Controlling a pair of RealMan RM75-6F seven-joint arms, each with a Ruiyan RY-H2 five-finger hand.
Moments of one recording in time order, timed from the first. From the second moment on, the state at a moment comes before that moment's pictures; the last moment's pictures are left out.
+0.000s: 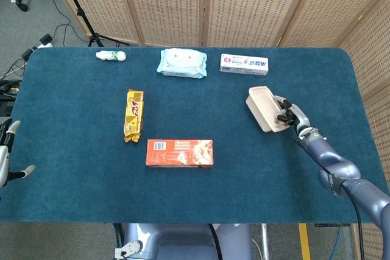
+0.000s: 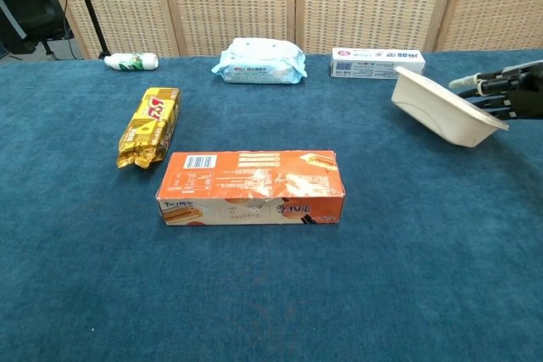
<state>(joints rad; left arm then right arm) -0.16 -1.08 -0.12 -1.66 1.26 1.36 0.10 0.81 -1.44 0.24 -0.90 -1.37 0.31 1.52</state>
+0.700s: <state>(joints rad) -0.16 -1.07 -0.12 -1.66 1.27 1.36 0.07 0.83 -1.40 0.32 -1.21 -1.05 0.34 1.11</state>
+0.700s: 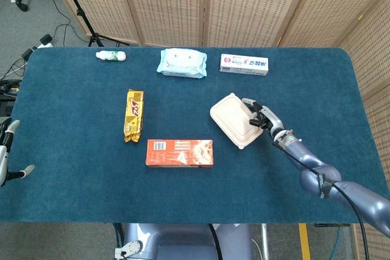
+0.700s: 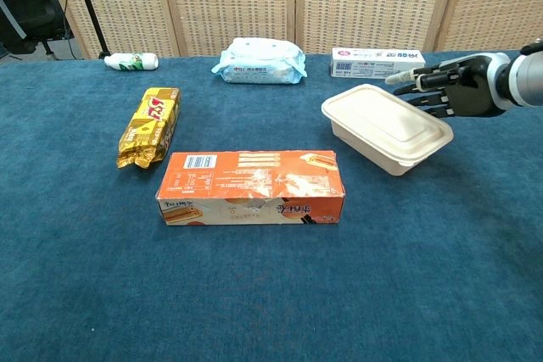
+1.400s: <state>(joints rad) -0.17 -1.06 -0.12 -1.65 1.26 1.33 0.04 1.00 -1.50 0.33 -1.24 -0.73 0.43 0.79</state>
